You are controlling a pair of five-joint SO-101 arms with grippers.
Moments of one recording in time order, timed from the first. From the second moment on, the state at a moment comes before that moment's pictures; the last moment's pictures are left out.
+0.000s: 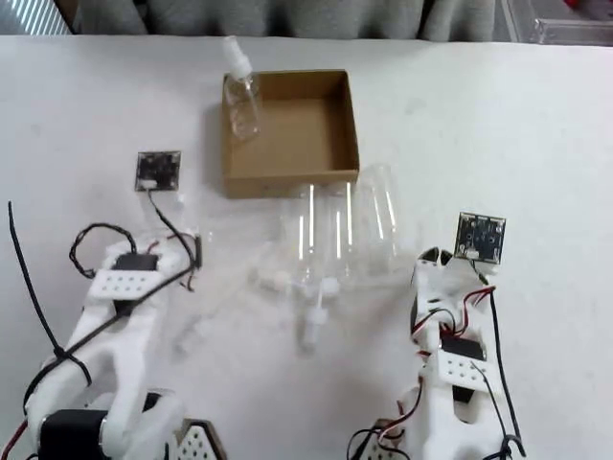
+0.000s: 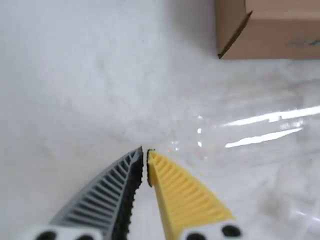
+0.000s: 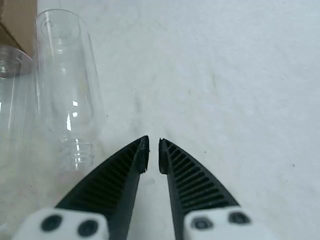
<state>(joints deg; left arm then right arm) -5.1 -23.8 63.0 28.6 4.8 9.5 -51.2 90.5 5.5 3.7</state>
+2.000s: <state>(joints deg) 17.6 -6.2 47.1 20.3 40.2 9.5 -51.2 90.5 5.5 3.7</state>
